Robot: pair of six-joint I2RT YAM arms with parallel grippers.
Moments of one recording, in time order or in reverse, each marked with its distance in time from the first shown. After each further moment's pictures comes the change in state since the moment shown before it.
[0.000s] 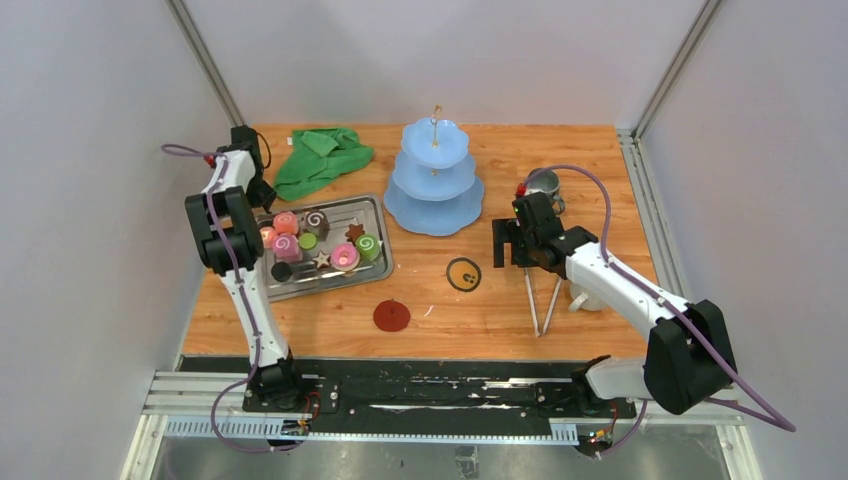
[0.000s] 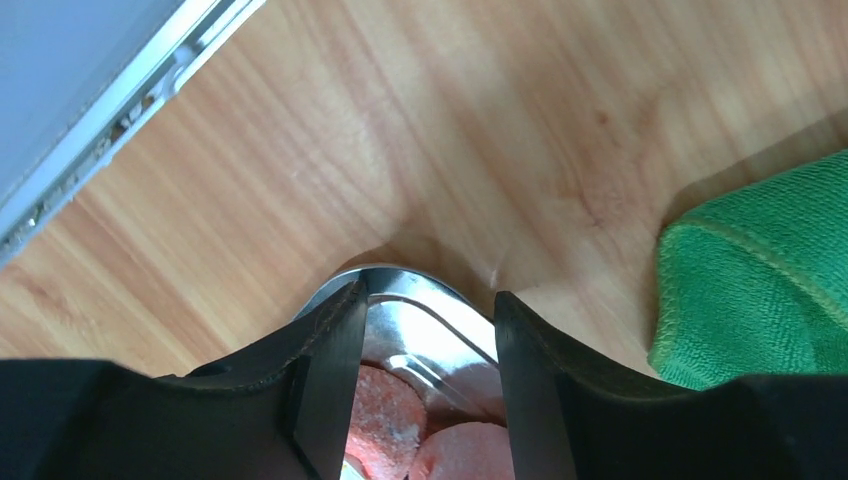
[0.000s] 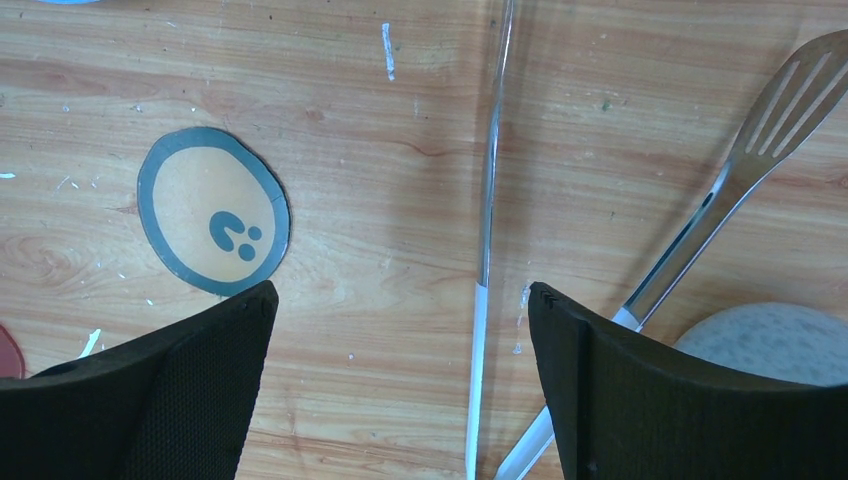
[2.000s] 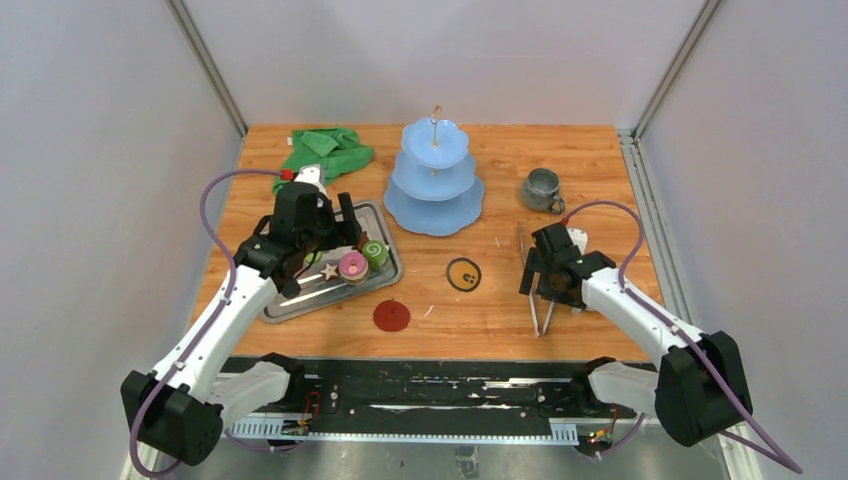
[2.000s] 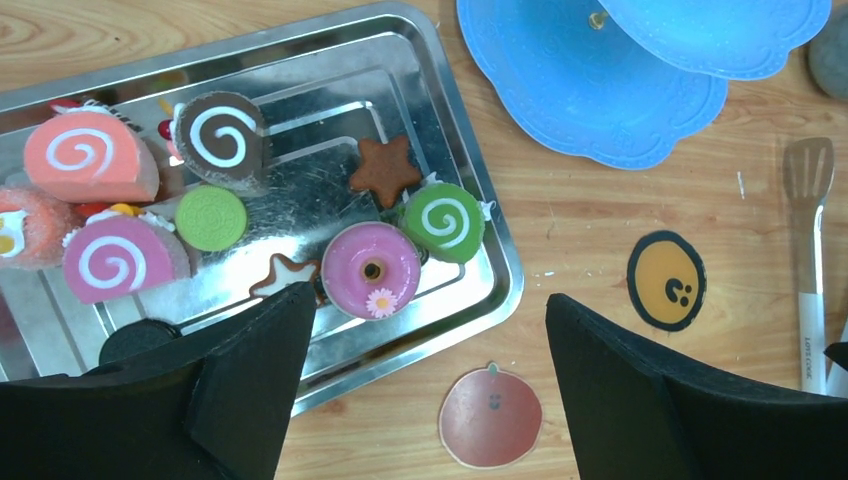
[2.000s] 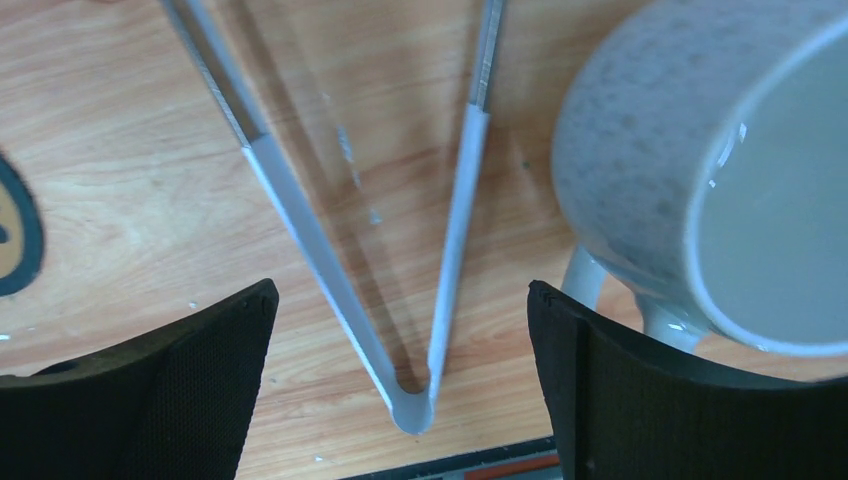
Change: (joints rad) left arm -0.610 -1.250 -0.952 0.333 0.241 0.175; right arm -0.084 -0.147 -0.206 -0.173 0.109 0.269
